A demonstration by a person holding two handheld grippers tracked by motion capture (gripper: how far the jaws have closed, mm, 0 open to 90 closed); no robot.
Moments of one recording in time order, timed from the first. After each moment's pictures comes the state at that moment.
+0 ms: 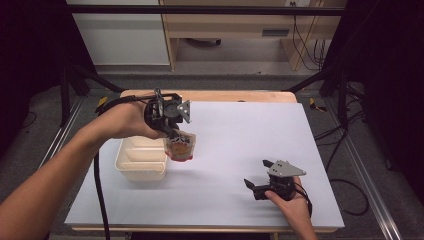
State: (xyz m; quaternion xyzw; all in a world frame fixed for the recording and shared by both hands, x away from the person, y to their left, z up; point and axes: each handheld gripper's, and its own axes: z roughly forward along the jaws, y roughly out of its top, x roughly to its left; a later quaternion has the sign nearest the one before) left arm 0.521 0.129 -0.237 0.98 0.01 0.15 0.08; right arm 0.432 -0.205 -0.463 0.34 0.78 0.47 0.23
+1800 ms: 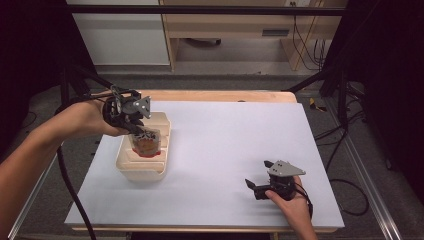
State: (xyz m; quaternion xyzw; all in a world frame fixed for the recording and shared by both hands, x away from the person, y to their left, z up) left arm 0.528 0.214 -0.243 0.98 0.05 0.15 0.07; right arm 0.434 -0.207 -0.470 0.35 0.79 0.46 0.22
